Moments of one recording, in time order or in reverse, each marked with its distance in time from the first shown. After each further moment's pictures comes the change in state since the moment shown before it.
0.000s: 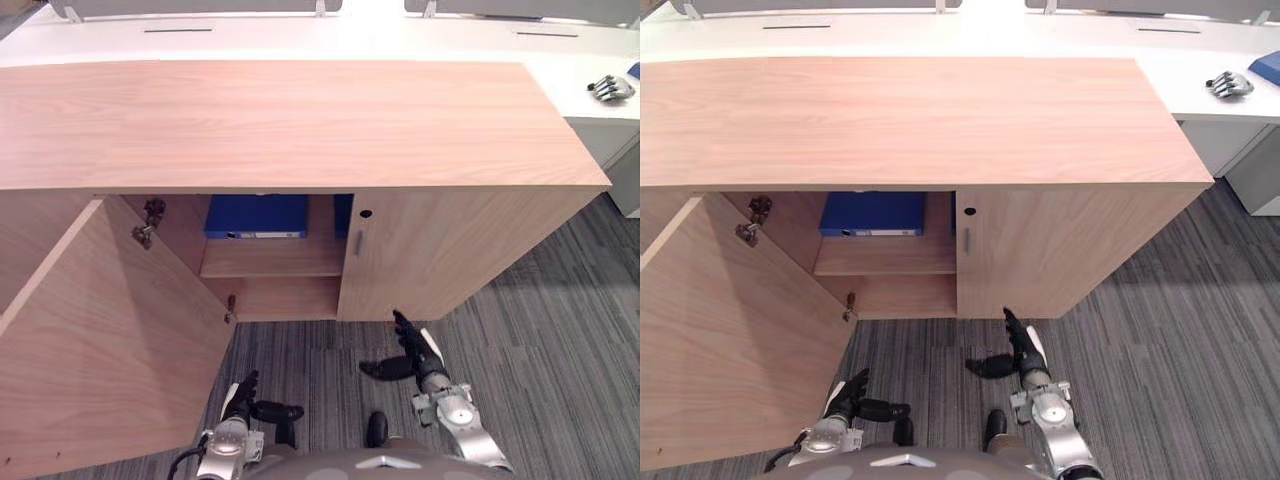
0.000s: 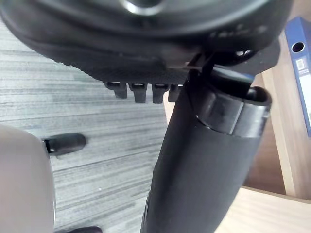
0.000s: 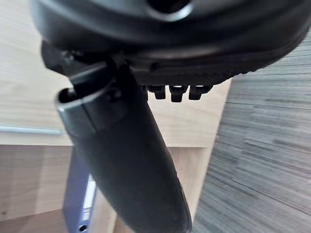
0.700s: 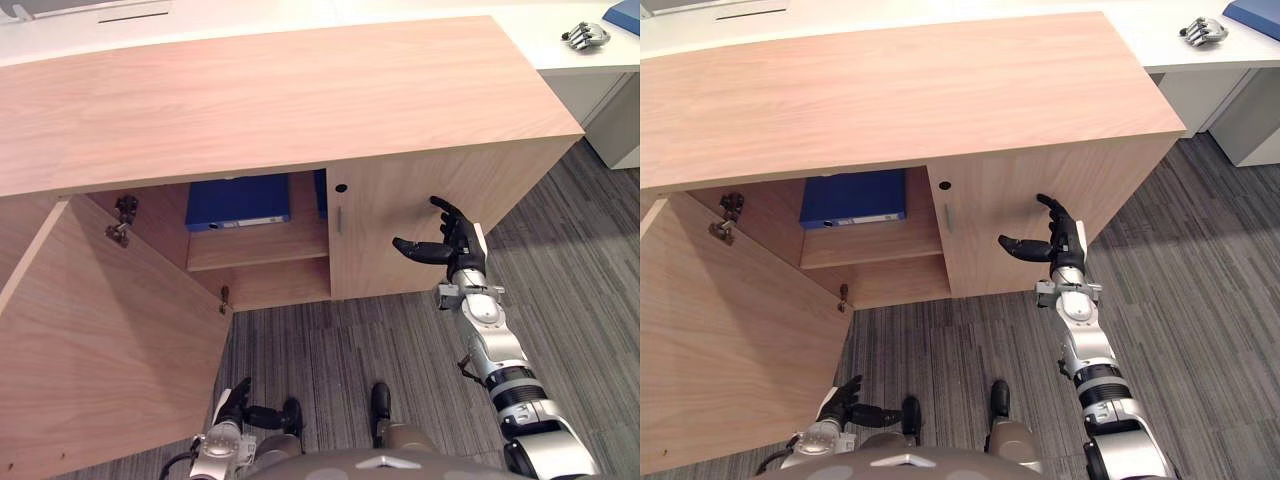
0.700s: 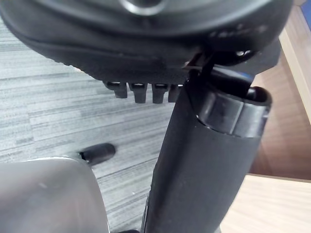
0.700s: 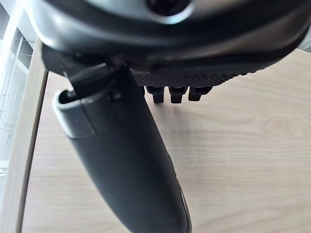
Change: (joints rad) left arm -0.020 0.031 -0.006 0.054 -0.008 -0.001 0.001; right arm -0.385 -0.174 -0.070 -0.177 0.321 -0.018 -0.165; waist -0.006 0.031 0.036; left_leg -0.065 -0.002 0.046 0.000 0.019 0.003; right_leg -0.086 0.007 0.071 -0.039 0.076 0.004
